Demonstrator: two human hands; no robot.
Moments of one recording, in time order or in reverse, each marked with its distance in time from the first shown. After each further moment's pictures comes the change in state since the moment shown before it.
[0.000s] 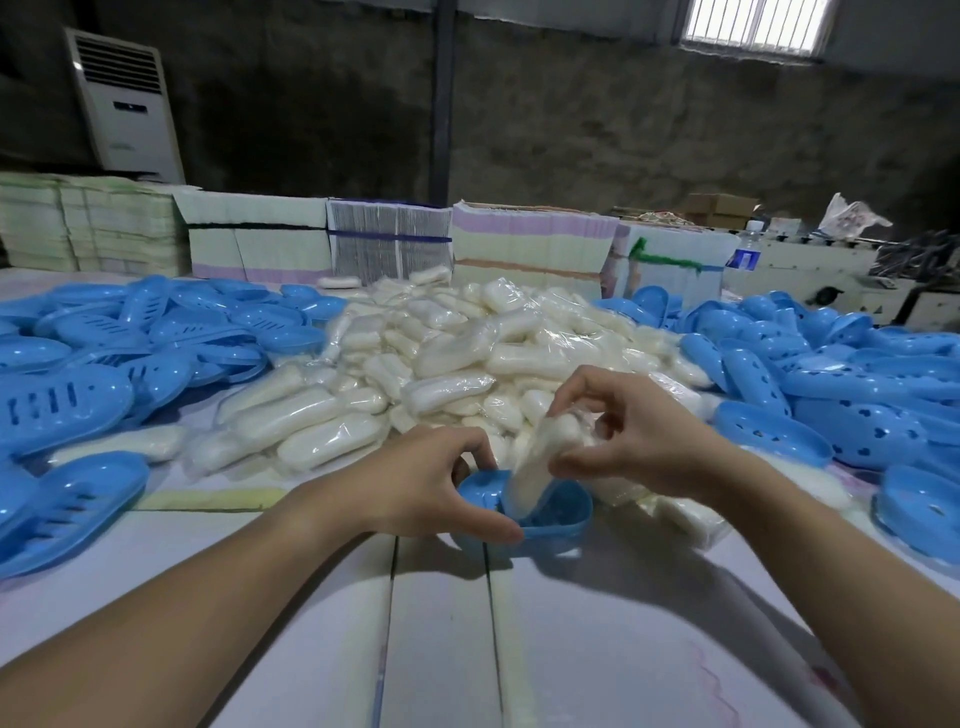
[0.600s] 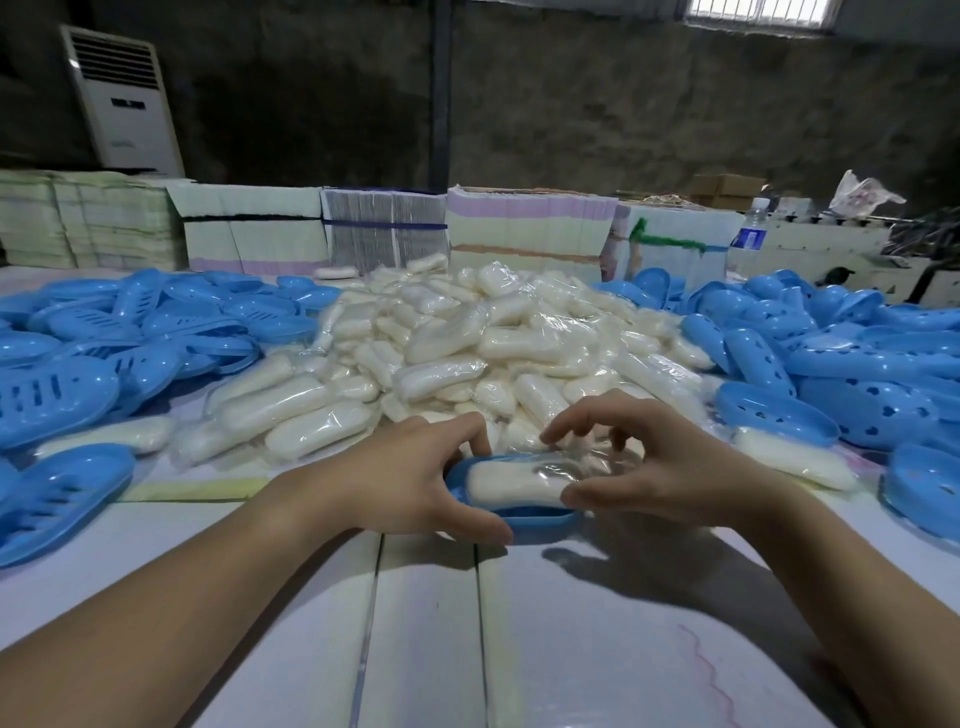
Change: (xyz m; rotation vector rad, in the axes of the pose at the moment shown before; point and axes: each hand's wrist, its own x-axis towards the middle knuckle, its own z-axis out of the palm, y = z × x) left_hand -0.005 0.004 0.000 0.172 -0.013 0.051; right_hand -0.024 0.025 -0.002 -0.152 -0.112 -0.109
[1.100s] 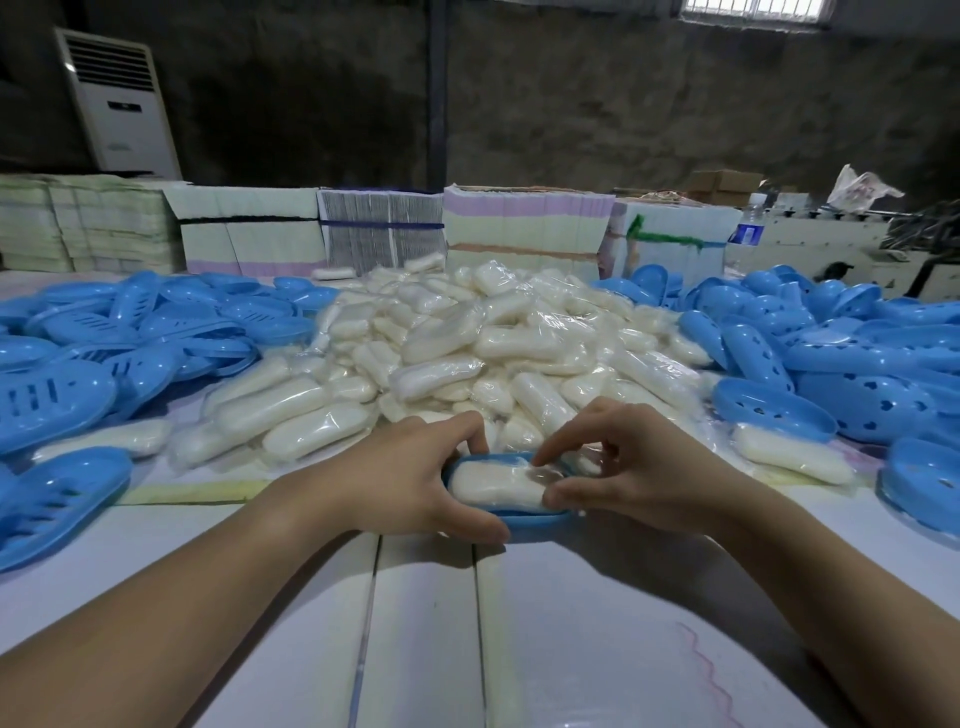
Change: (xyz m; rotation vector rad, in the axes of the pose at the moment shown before) left_hand 0.001 0.000 0.002 0.021 0.015 -0.015; right_hand 0.003 -0.002 0.010 -0.092 0.074 0.016
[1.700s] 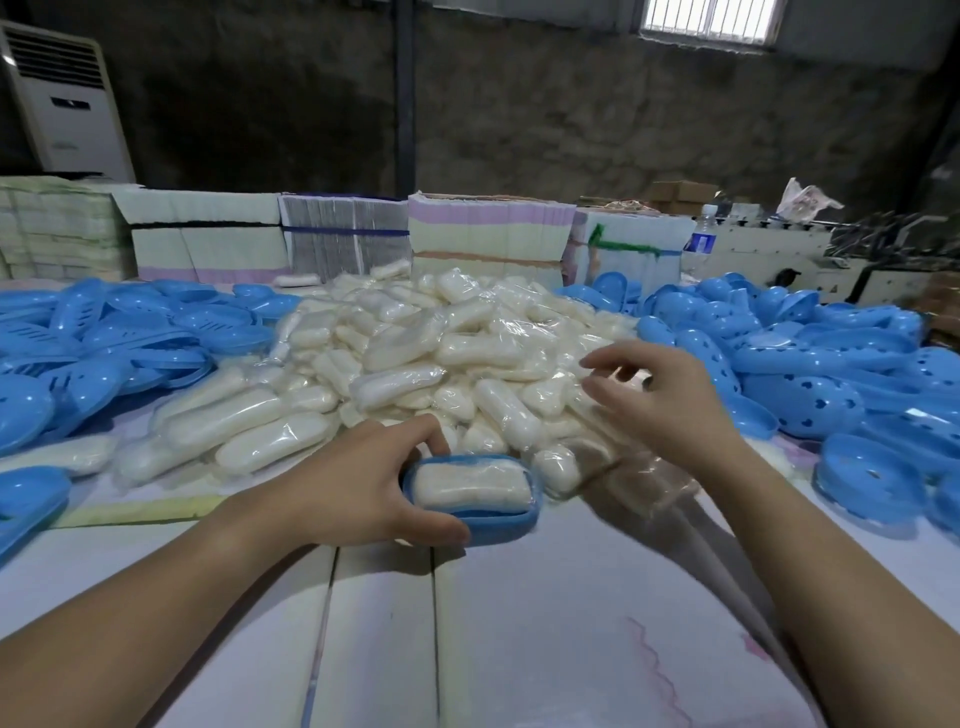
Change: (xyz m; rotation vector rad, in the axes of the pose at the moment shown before) left_hand -0.001 -0.005 0.002 -0.051 0.063 0.000; right_hand 0.010 0.041 -0.029 0.036 0.524 0.207
